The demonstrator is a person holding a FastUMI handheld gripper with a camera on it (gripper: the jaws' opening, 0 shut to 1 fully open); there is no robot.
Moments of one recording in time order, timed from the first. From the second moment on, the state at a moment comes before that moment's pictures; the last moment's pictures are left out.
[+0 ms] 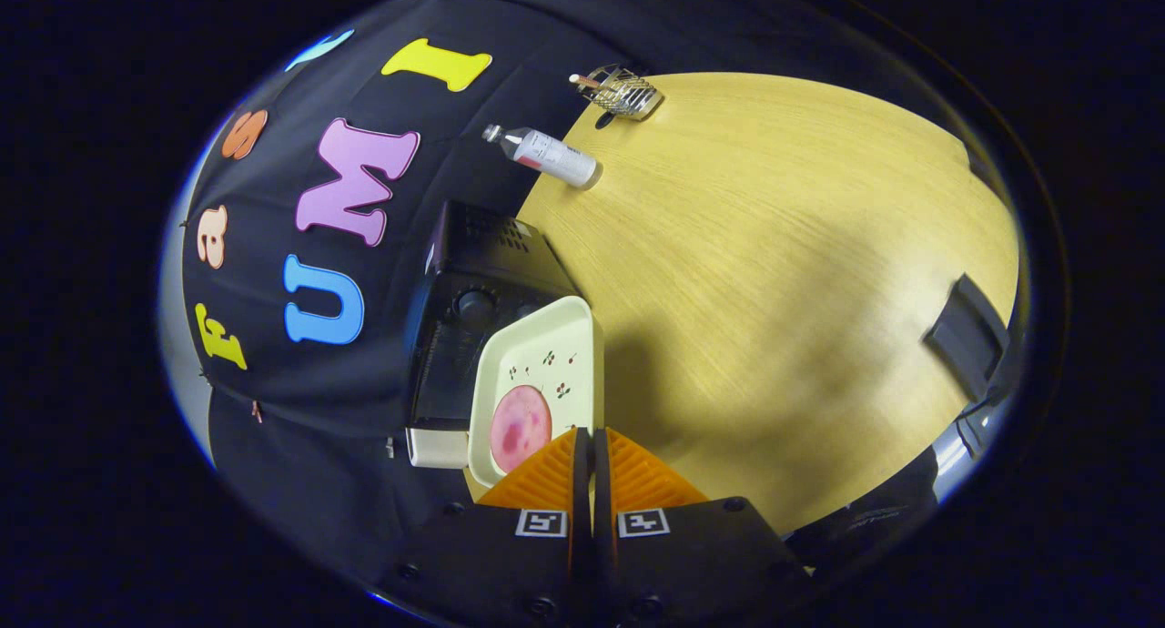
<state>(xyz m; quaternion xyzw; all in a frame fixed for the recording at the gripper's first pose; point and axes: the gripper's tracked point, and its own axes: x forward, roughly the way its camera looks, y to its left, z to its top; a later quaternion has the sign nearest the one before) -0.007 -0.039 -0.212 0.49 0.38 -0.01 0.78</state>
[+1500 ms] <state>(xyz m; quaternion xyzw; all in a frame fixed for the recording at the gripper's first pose) 0.178 0.121 -0.253 0.46 0.30 -0.10 0.83</state>
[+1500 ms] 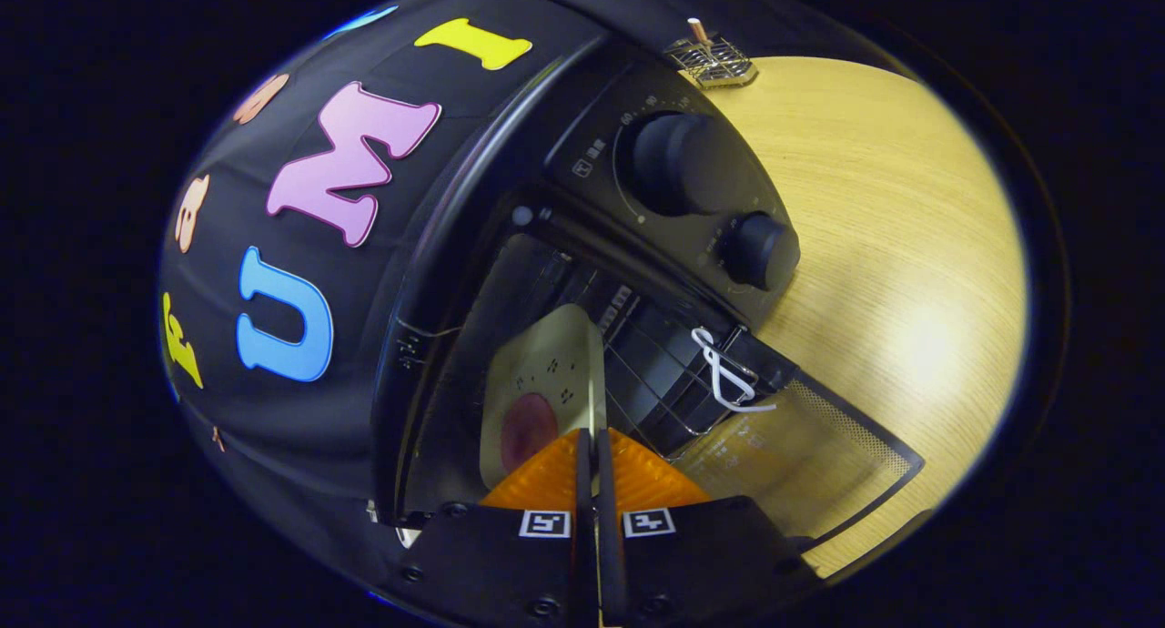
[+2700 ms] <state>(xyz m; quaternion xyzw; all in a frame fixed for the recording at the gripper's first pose) 0.013 0.123 -0.246 0.10 0.35 0.03 0.93</state>
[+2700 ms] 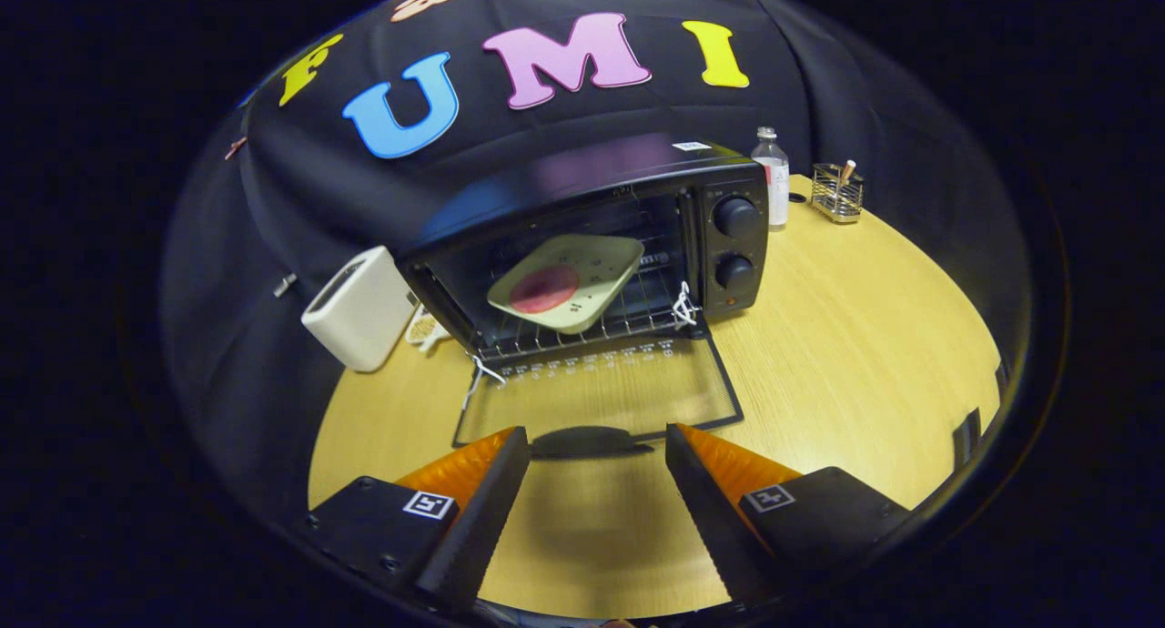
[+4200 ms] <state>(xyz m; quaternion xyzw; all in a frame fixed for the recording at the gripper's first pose) 0.048 0.139 -0.253 -0.04 0.35 0.08 0.93</state>
